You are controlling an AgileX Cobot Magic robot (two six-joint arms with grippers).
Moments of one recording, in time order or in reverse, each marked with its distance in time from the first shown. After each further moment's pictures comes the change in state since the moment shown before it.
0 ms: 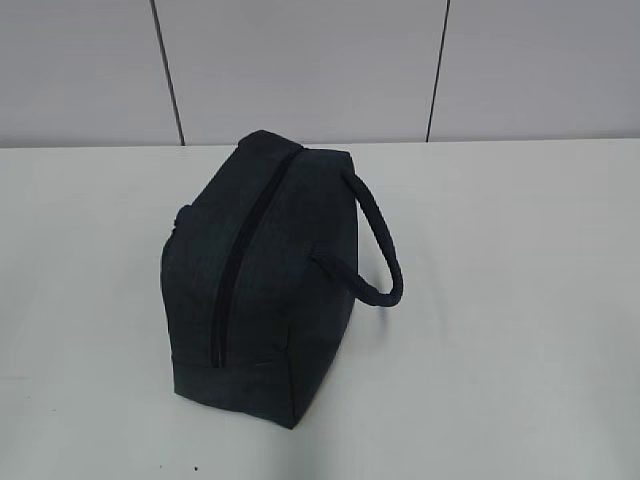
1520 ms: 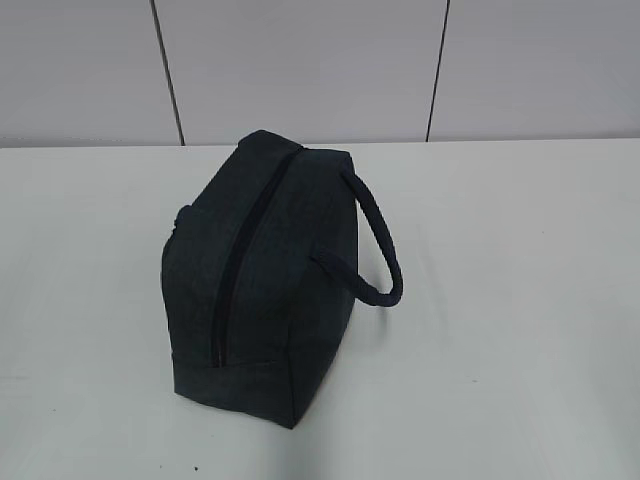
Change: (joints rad) left arm 0.348 -0.003 0.025 -0.018 -0.046 0.004; right arm -0.135 -0.002 0.050 -0.017 -0.115 -0.002
